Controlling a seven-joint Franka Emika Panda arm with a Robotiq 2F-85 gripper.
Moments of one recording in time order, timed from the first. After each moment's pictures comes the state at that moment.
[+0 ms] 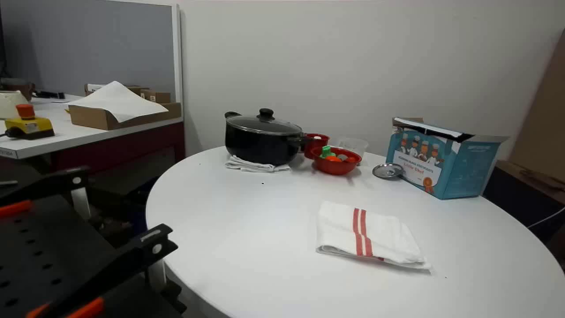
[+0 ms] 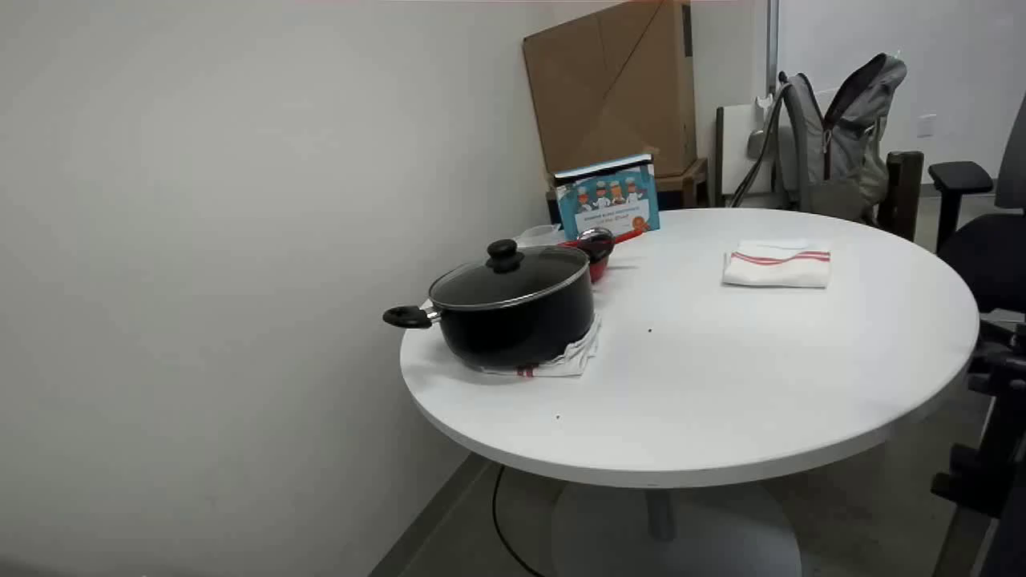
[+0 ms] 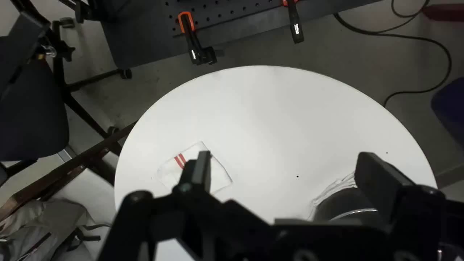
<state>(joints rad) -0.03 -0.81 0.22 -2.44 -0.03 1.58 0.39</state>
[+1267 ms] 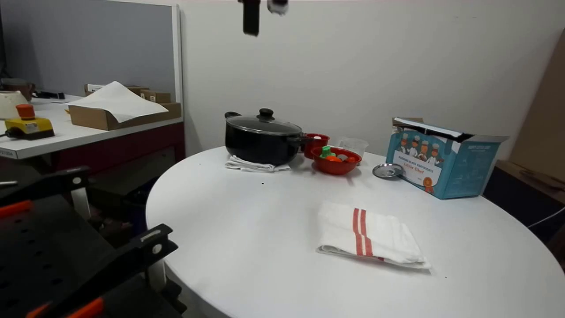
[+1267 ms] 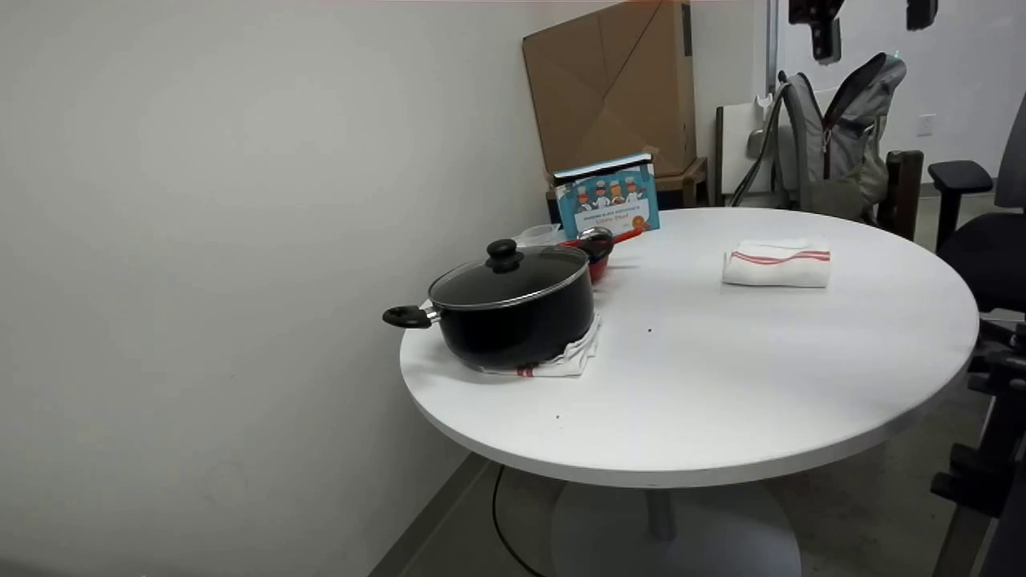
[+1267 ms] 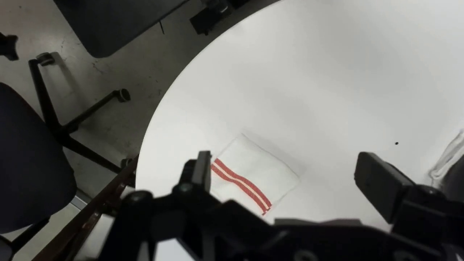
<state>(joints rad) -0.24 -0.41 0.03 -2.66 -0.17 2.20 0.43</state>
